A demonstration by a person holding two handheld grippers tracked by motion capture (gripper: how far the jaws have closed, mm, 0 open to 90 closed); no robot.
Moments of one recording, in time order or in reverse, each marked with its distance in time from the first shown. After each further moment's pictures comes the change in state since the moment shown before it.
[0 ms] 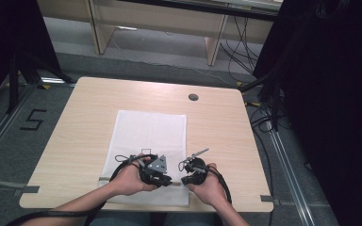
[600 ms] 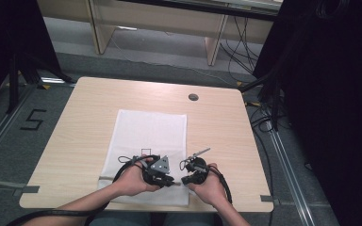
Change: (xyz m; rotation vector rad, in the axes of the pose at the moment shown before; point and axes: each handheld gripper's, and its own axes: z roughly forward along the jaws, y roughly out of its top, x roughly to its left) left arm 0.000 0.001 0.012 -0.002 0.001 0.001; right arm -0.005 0.000 0.001 -0.026 0.027 -0.003
